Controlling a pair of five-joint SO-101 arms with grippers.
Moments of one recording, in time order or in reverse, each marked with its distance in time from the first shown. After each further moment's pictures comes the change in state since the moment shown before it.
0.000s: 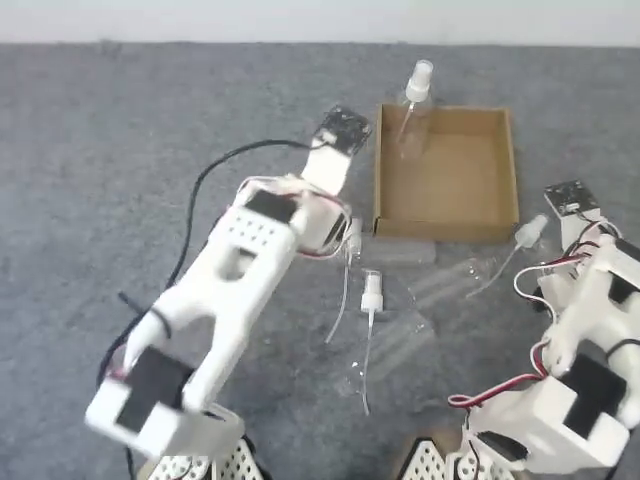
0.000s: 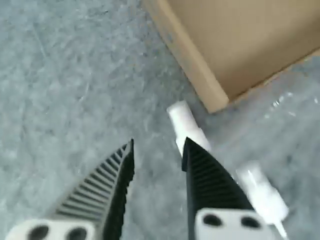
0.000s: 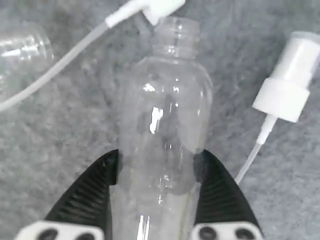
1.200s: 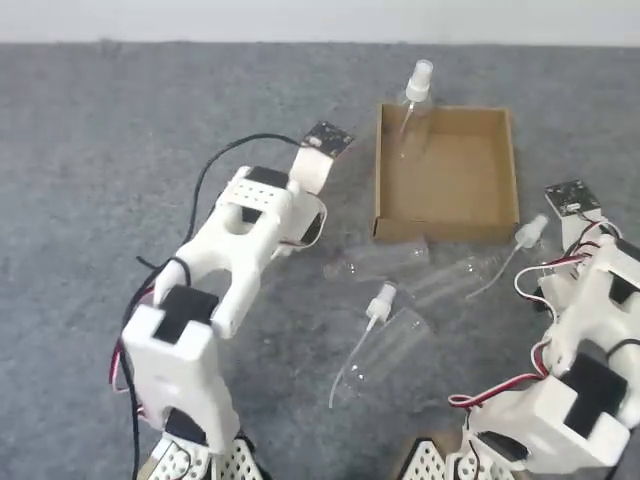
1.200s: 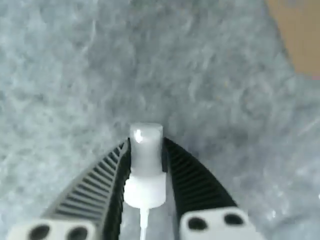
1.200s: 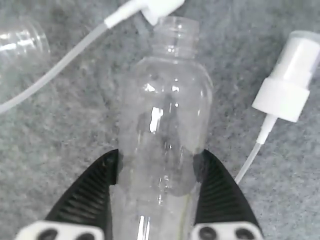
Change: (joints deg) left arm -7.6 21.8 -12.2 9.1 -5.8; right arm 0.2 0.0 0.0 0.0 0.0
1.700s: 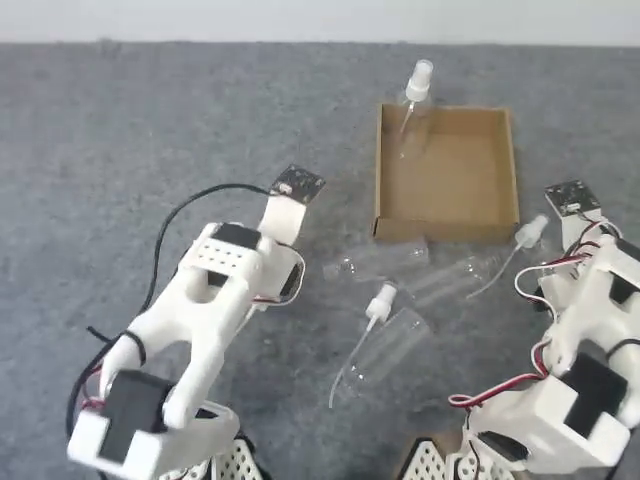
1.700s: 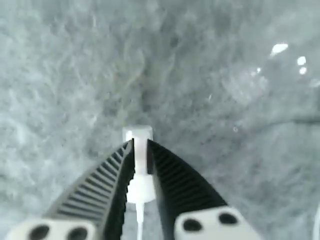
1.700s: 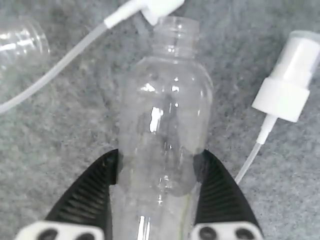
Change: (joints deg) left arm -0.1 -29.9 33.0 -1.5 5.0; right arm 0.0 0.0 0.0 0.0 0.0
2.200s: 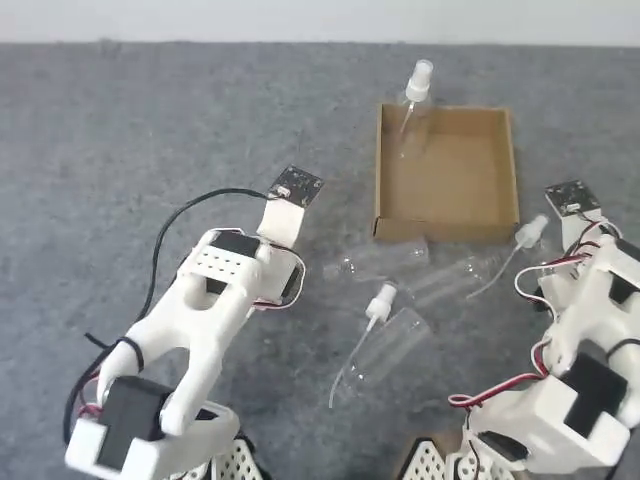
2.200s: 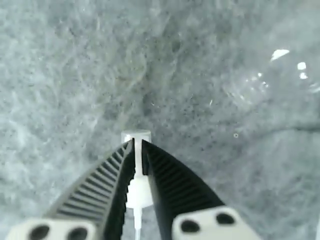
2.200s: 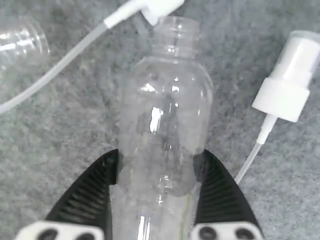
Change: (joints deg) left arm 0.1 -1.8 3.3 -4.2 1.1; right arm 0.0 0.0 0.0 -0.1 0.0
